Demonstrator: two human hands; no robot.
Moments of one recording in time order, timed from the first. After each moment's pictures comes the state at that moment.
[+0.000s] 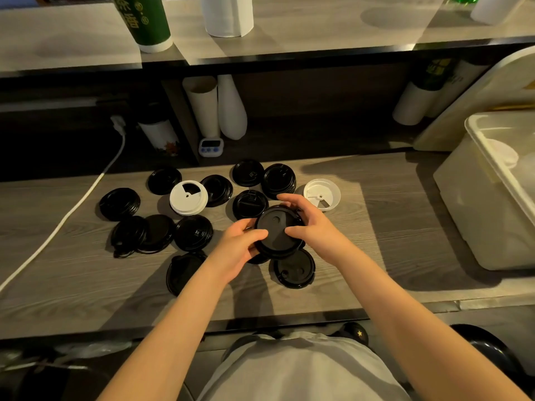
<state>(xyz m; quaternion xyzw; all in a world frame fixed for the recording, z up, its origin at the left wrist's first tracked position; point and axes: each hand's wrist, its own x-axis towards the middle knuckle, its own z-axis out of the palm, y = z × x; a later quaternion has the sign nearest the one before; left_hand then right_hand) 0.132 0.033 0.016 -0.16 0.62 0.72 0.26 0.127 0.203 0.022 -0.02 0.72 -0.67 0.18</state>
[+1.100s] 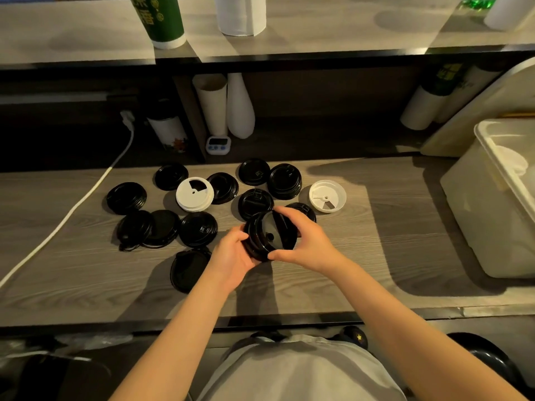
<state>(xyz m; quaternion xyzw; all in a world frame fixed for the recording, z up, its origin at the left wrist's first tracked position) 0.147 0.021 0.005 -0.23 0.47 0.83 0.21 0.136 0.191 -0.004 -0.12 0.86 -0.48 0.11</state>
